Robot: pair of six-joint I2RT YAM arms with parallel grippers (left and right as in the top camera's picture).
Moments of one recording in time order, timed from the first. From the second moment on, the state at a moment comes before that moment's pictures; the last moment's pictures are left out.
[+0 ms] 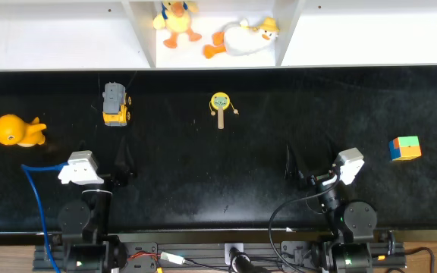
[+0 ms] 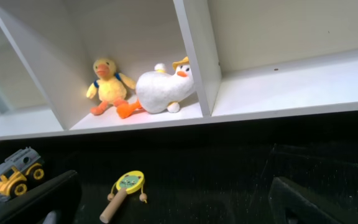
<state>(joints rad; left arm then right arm) 0.03 0.02 0.02 -0.09 0.02 -0.22 0.08 0.01 0.02 0.00 -0.24 0.29</state>
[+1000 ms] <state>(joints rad) 0.03 0.11 0.26 -0.40 -0.01 -0.23 0.08 0.01 0.02 0.00 -0.24 0.29</state>
